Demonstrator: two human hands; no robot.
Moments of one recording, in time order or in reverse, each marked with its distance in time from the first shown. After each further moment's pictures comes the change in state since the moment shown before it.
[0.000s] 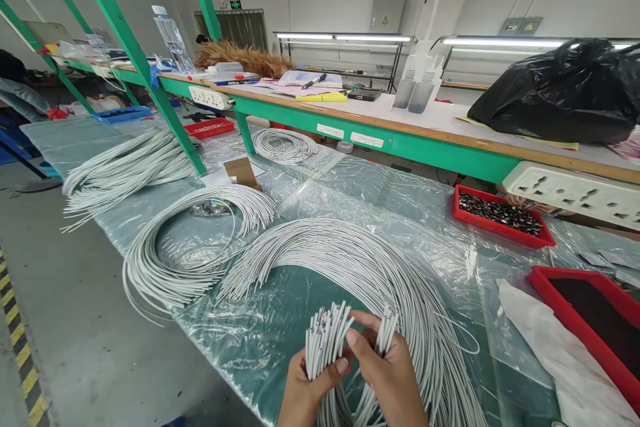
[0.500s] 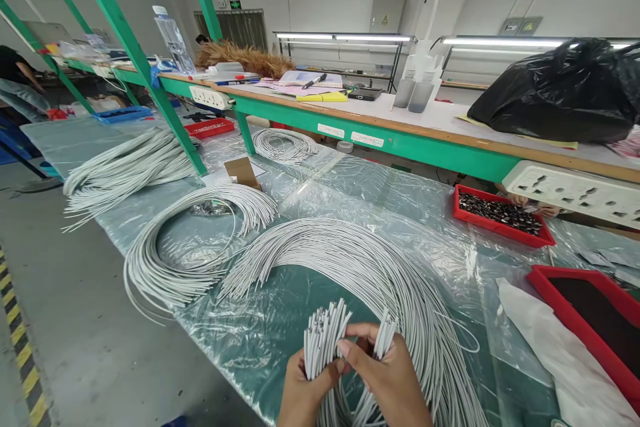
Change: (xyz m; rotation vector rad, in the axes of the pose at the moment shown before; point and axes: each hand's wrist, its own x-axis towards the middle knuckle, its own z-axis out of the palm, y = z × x) left_hand -0.001 -0.001 -0.003 0.079 -0.016 0.028; right_hand -0.002 -0.004 -0.002 -0.221 -0.043 0.030
